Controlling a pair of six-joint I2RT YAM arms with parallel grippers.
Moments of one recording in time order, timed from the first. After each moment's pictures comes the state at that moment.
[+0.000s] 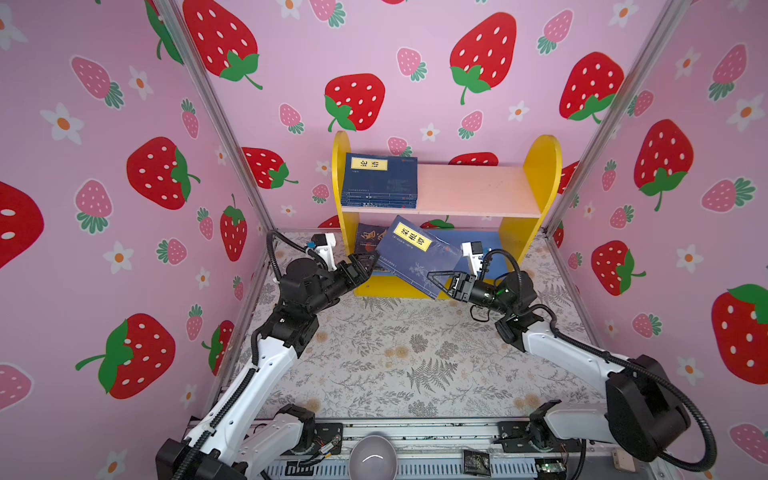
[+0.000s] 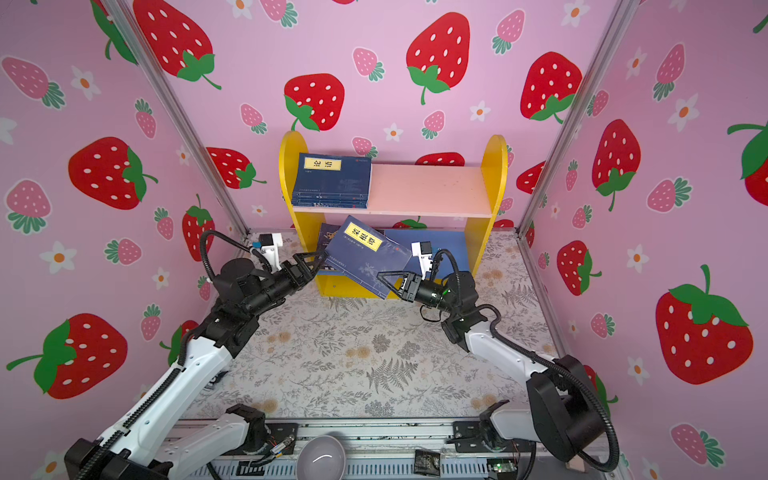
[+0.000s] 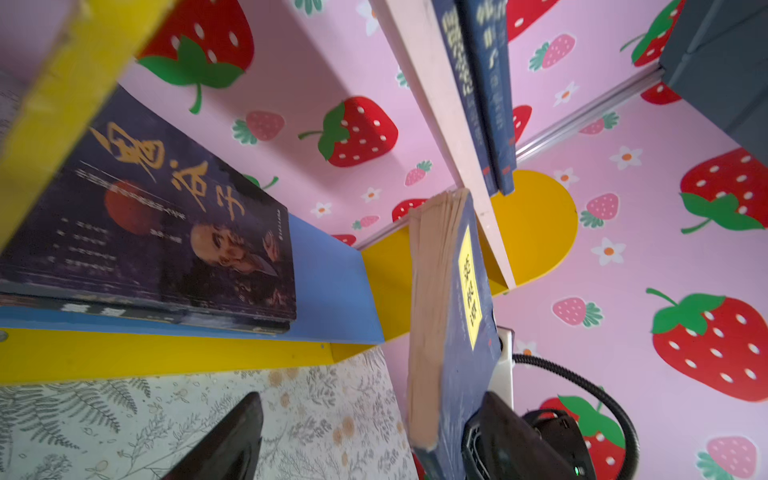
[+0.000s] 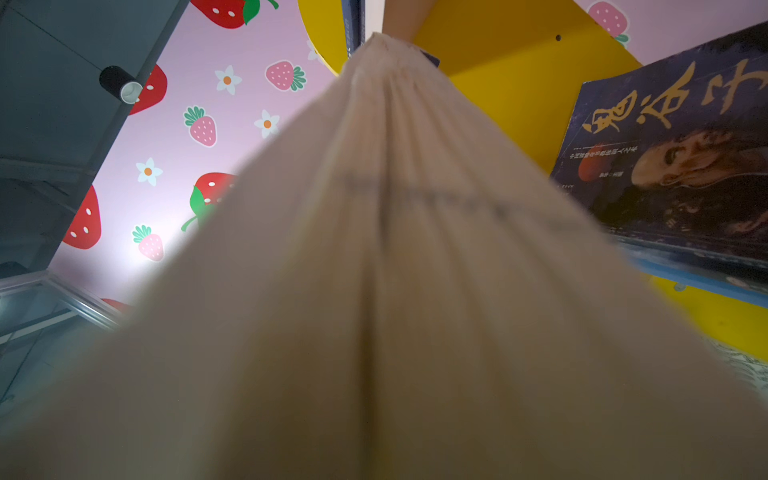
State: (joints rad) left arm -0.30 1.04 0.91 0.01 0.49 -0.89; right arm 0.60 1.30 0.73 0.79 -0.77 1.09
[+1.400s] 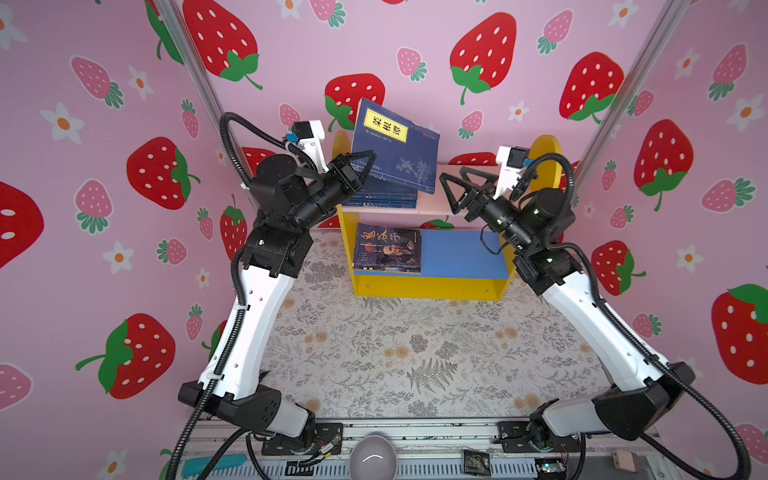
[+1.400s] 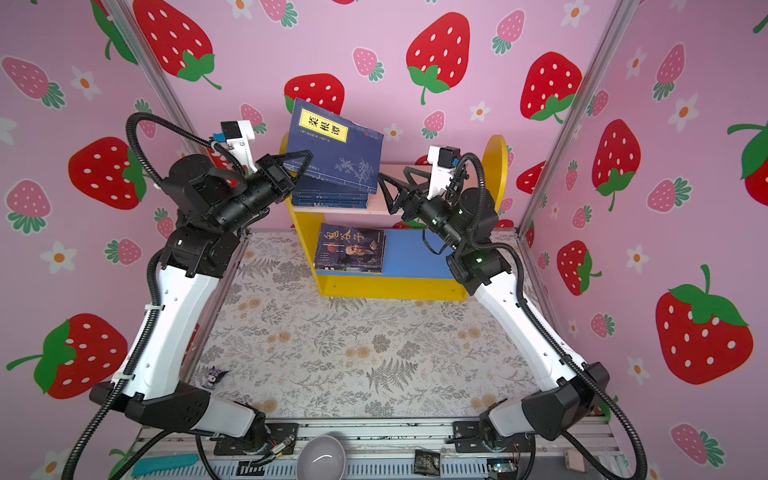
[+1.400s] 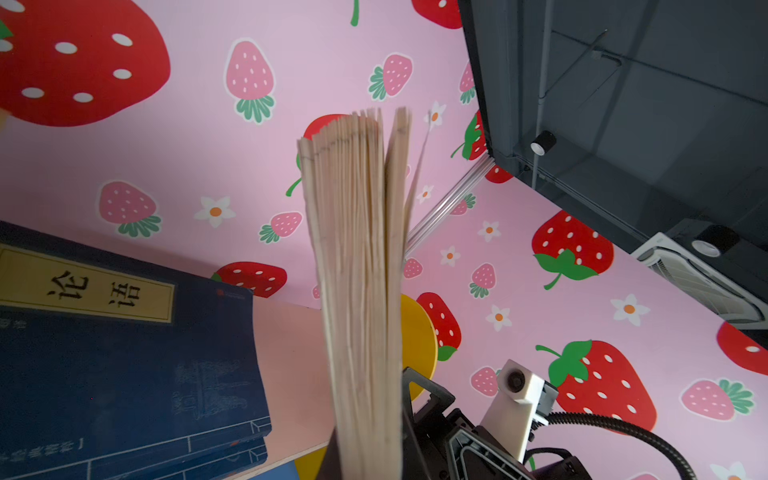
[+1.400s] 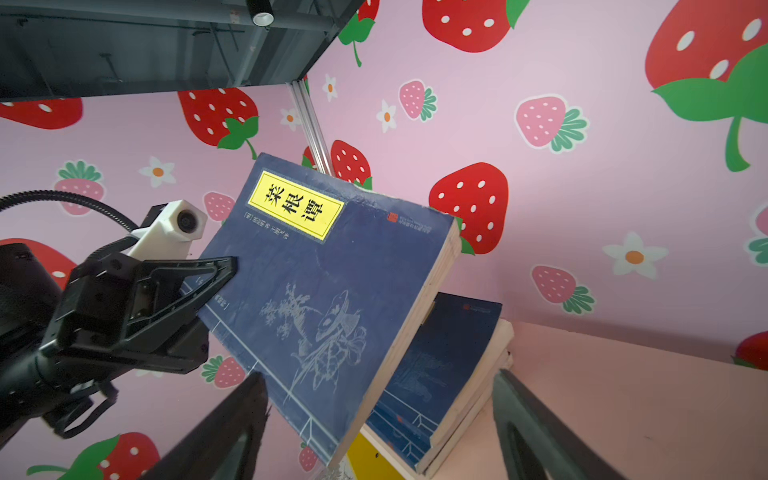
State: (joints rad) left arm -0.31 1.50 1.99 -0.32 0.39 -0.82; right arm 0.61 1.46 1.62 0.14 -0.25 0.39
